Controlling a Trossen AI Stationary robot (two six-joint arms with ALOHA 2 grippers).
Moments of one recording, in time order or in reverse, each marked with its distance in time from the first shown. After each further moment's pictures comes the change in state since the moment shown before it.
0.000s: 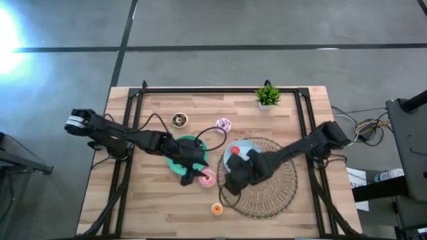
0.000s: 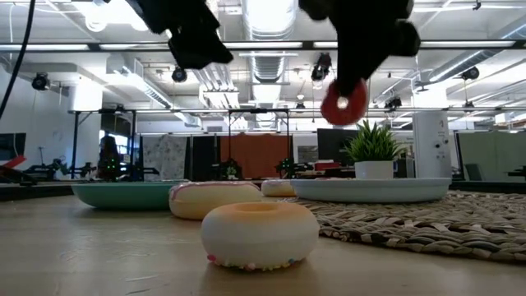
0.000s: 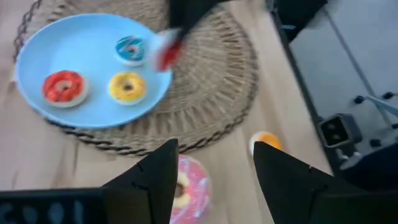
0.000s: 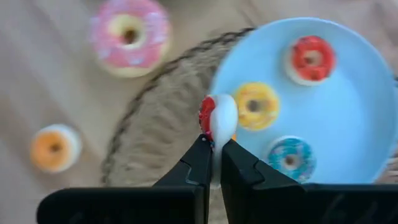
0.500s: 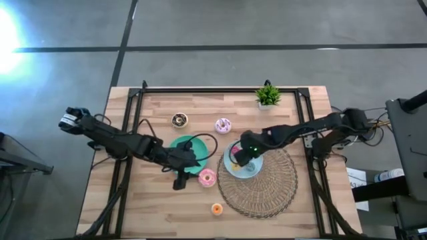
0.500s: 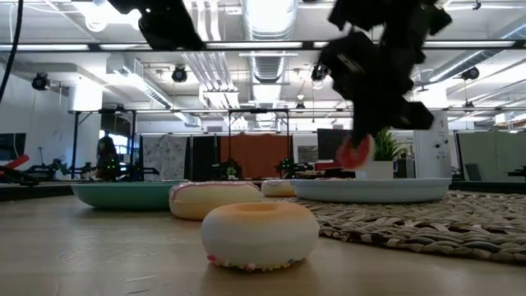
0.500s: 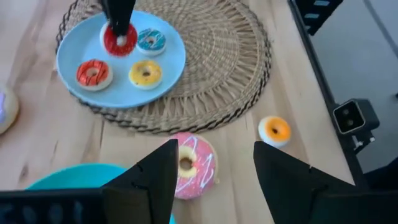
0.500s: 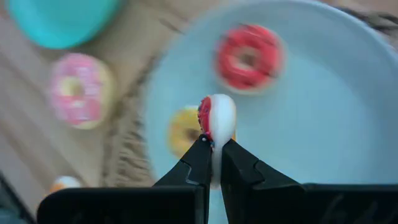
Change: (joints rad) left arm -0.124 -0.091 -0.001 -0.137 -0.211 -0.049; right arm -0.319 -0.341 -0.623 0.539 -0.317 0.044
